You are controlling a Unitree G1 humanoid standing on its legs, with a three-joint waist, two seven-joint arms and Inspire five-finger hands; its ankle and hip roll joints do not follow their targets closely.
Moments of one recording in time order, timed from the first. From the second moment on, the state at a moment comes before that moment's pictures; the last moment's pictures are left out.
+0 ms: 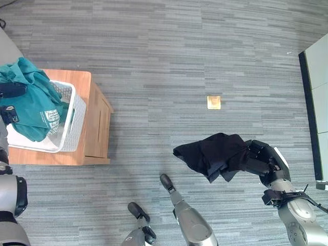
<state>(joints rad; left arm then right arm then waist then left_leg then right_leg) -0.99 1.03 -0.15 1.22 -0.43 -0.06 0.09 0.19 -0.58 -0.14 -0.05 0.58 -0.02 0.10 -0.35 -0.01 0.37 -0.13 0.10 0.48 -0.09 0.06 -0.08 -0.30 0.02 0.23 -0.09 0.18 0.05</state>
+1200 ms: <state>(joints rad) -0.88 0.97 -0.02 0.84 -0.77 -0.14 0.17 0.09 -0.67 -0.14 -0.04 0.55 0.00 0.12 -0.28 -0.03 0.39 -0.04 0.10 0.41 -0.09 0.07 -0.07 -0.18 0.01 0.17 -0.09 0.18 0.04</state>
